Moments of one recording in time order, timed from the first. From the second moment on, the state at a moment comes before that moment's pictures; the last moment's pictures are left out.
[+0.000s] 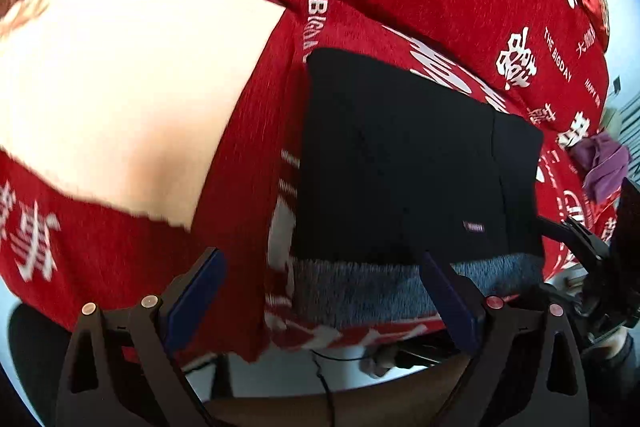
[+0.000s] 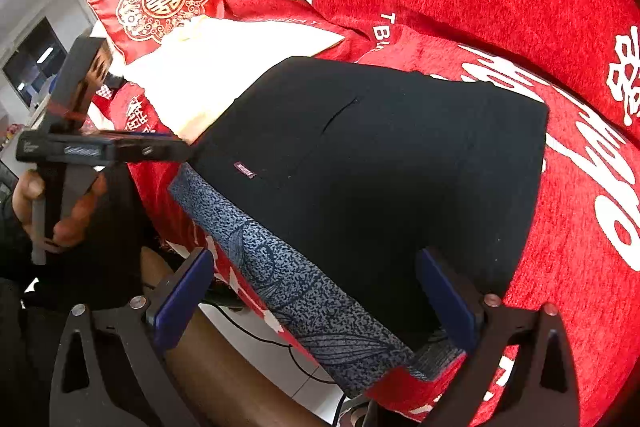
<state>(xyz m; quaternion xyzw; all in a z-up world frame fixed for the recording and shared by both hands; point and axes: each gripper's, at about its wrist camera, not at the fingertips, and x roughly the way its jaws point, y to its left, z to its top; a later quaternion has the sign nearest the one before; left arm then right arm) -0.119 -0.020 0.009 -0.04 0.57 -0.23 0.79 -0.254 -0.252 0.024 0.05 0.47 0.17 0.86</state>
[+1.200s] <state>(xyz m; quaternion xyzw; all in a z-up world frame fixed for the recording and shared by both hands) -0.049 -0.087 -0.021 -0.03 0.63 -0.26 0.73 -0.253 -0.341 0.041 0.20 0.44 0.10 0.87</state>
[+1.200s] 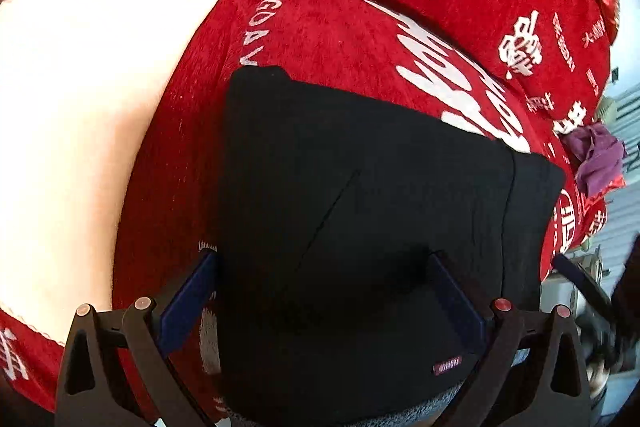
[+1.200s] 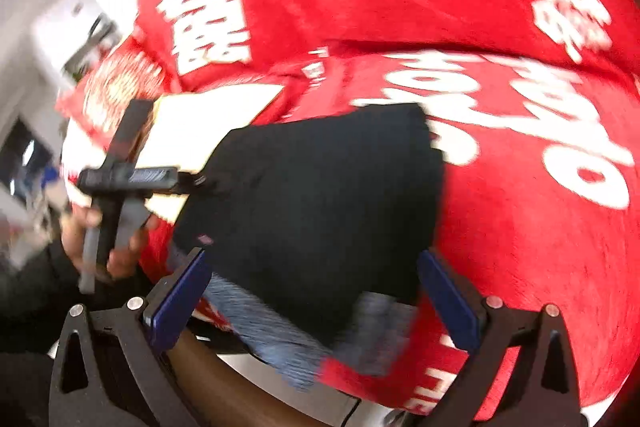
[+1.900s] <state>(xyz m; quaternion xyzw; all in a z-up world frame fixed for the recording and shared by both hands) -0.062 -0.088 -0.018 -0.02 0.61 -0.27 0.74 -0.193 -0.393 0.028 0.26 0.41 0.10 0.87</state>
